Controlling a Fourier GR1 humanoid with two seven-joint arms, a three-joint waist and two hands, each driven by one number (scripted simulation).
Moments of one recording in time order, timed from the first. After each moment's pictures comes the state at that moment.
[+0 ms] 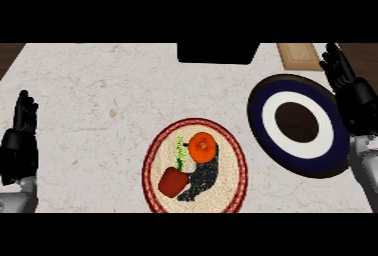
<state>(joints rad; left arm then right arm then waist) -0.08 0.41 0.01 -1.42 0.08 0.41 -0.16 -0.35 -0.46 0.06 -1.48 -0.12 -0.13 0.08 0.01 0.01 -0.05</state>
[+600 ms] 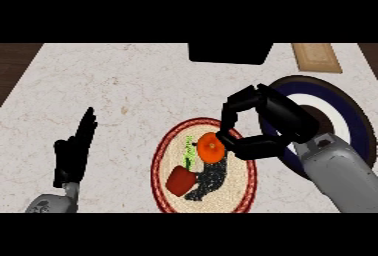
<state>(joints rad) -0.08 0.29 -0.16 -1.35 0.12 0.29 0.01 -0.56 -0.42 0.42 -1.58 0.04 0.20 -0.18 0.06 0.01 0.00</state>
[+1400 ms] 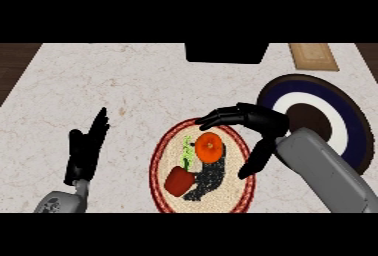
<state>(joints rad) -0.10 0.26 -0.20 -1.38 0.11 0.29 0.15 -0.63 -0.38 0.54 -1.14 0.12 0.43 -0.69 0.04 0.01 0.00</state>
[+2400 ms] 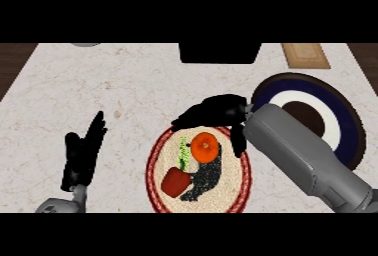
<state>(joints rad) -0.05 0.24 -0.18 -1.45 0.07 0.30 0.21 -0.91 -0.28 0.73 -0.91 0.57 0.48 -0.61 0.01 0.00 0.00</state>
